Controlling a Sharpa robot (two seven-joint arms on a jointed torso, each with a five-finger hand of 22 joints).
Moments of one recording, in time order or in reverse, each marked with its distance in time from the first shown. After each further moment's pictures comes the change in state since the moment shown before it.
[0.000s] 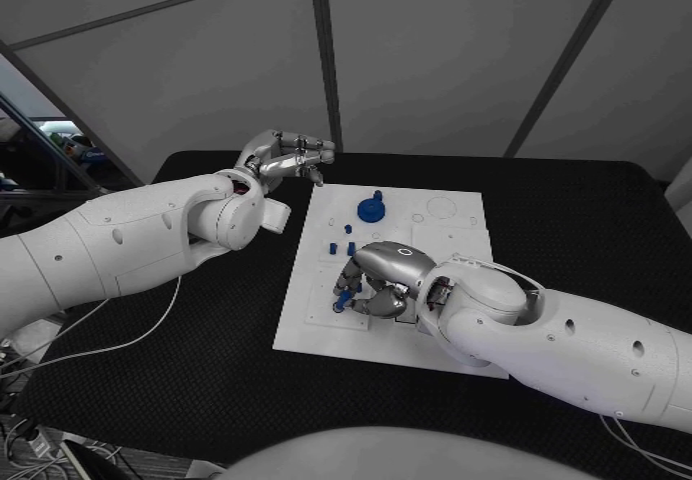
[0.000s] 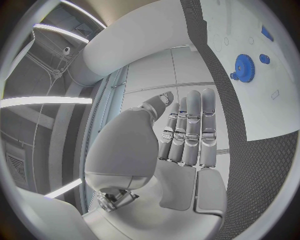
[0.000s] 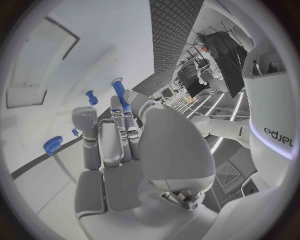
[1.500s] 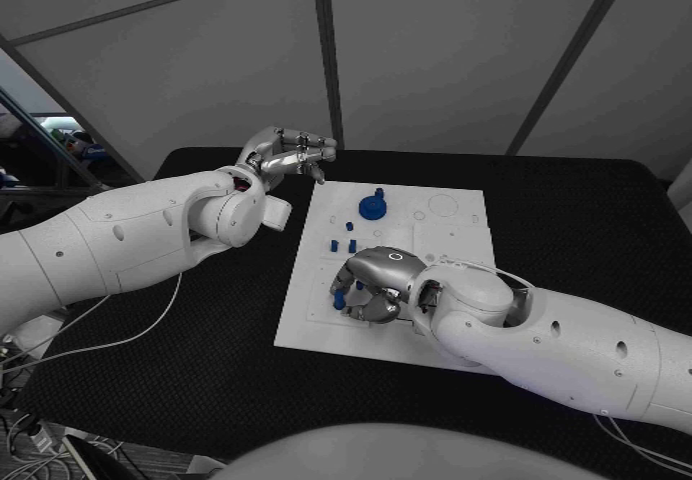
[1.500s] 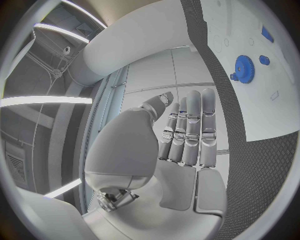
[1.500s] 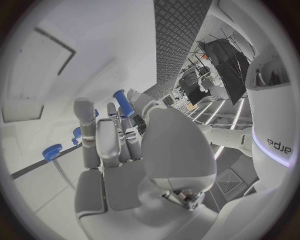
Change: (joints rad) left arm 0.000 -0.001 0.000 0.002 0.000 0.006 -0.004; left_hand -0.004 0.004 -0.003 0.003 0.000 0.000 0.000 0.000 0.000 0.000 0.000 0.000 0.000 0.000 0.000 0.000 -0.001 0.000 0.000 0.000 0.000 0.000; right arm 0.000 0.036 -0.019 -0.026 -0.051 0.052 -0.032; right_hand -0.067 -0.061 -0.032 0.002 0.003 -0.197 0.037 -0.034 -0.020 -0.203 0.052 -0.059 -0.010 -0.005 0.041 -0.023 -0.068 0.000 -0.092 0.044 -0.075 -0.124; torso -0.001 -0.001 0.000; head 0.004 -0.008
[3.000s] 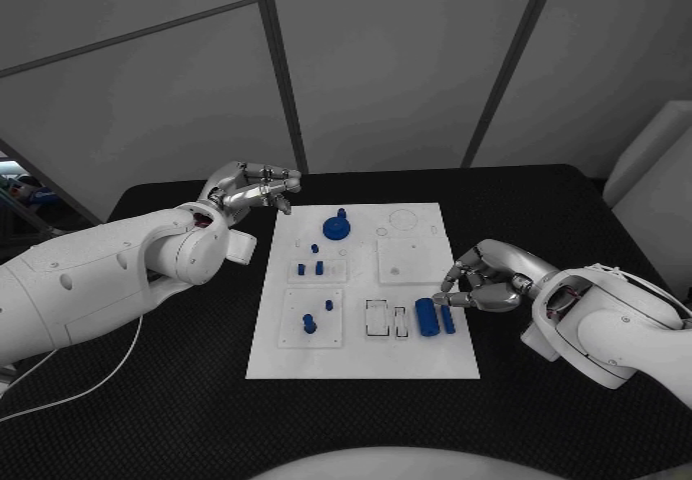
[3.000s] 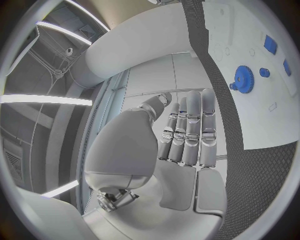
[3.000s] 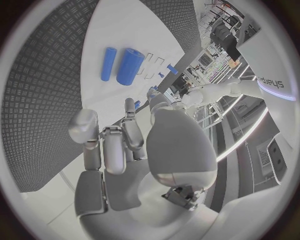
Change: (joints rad) left arm -0.017 -0.021 -0.007 0.012 0.000 0.033 0.001; left_hand -0.012 0.001 -0.012 0.012 0.000 0.000 0.000 0.000 0.000 -0.004 0.004 0.009 -0.001 0.000 0.000 0.000 -0.003 0.000 0.000 0.000 -0.012 -0.004; right arm 0.014 -0.562 0.038 0.258 0.368 -0.193 -0.134; right_hand -0.106 0.014 -0.398 0.183 0.227 0.135 -0.093 0.224 0.189 0.358 -0.111 1.176 1.116 0.007 -0.090 0.194 0.279 -0.024 0.173 -0.086 0.122 0.213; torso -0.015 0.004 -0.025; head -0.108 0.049
